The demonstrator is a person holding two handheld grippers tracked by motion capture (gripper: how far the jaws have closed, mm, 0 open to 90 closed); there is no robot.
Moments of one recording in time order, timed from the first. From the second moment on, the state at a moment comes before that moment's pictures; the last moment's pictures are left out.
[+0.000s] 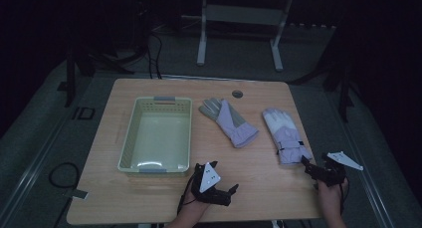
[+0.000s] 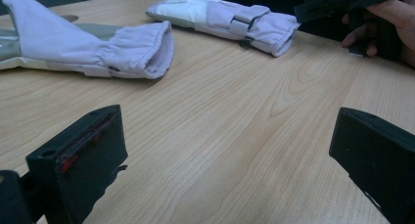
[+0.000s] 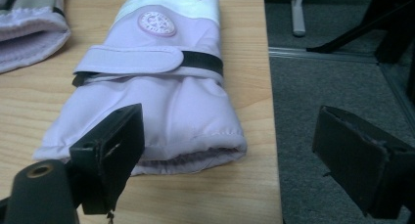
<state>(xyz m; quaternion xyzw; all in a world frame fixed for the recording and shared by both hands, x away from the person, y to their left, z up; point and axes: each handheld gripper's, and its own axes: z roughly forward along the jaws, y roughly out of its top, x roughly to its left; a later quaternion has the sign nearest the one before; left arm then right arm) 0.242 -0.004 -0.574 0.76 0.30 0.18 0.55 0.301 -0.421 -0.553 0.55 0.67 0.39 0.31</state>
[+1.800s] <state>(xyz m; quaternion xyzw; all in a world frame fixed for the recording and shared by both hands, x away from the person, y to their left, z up) 0.244 0.001 -0.574 0.75 0.31 0.16 0.55 0.334 -0.402 -0.486 0.53 0.69 0.41 0.29</state>
